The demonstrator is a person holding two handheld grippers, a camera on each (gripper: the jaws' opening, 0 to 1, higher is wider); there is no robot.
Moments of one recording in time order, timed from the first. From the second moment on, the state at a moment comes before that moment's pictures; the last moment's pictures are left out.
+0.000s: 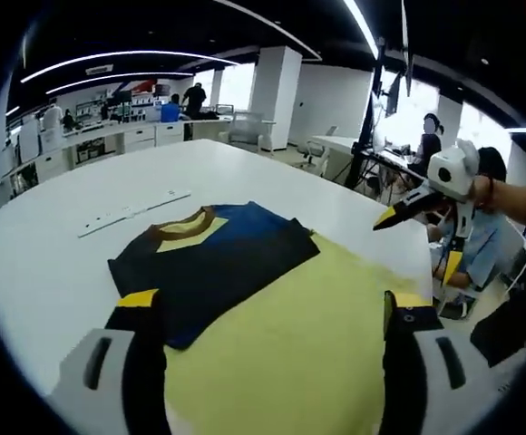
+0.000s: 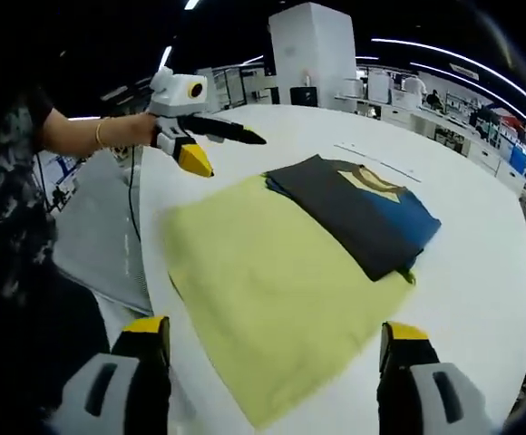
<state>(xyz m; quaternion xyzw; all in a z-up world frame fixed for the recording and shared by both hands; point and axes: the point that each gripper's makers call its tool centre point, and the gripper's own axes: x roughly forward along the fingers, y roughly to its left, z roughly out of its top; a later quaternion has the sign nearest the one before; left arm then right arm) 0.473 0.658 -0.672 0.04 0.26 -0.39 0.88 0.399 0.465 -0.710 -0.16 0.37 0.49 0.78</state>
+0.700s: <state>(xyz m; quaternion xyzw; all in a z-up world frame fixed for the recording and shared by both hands) 0.393 0.705 -0.710 0.06 0.33 -0.40 0.86 0.367 0.451 -0.747 -0.26 0.40 0.52 0.71</state>
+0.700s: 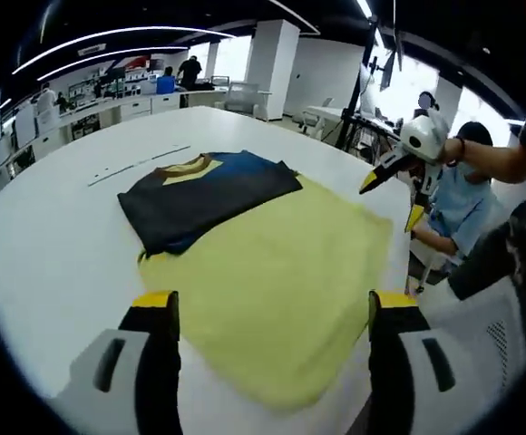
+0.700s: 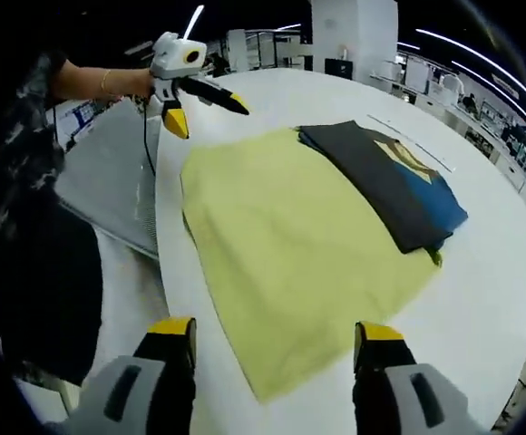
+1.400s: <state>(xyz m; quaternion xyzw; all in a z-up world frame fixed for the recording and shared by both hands) 0.341 0.720 -0.755 0.18 0.37 -0.43 0.80 0.353 0.436 -0.769 -0.32 0.42 0.52 0.67</state>
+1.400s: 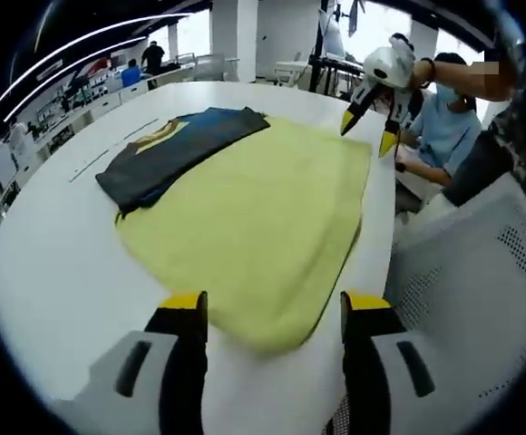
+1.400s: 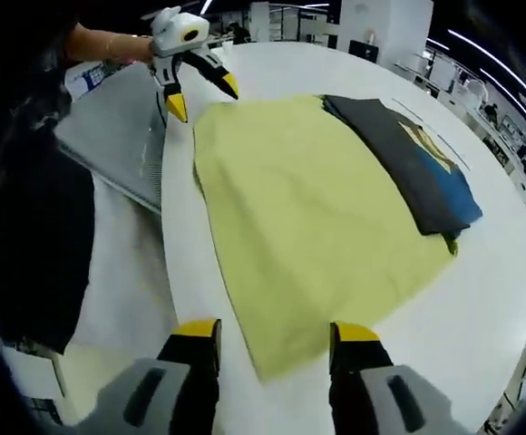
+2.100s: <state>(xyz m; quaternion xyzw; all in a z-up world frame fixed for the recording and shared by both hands) 0.342 0.736 -0.772 0.25 0.37 -0.42 0.79 0.352 0.431 -0.778 -0.34 0.42 0.52 0.67</state>
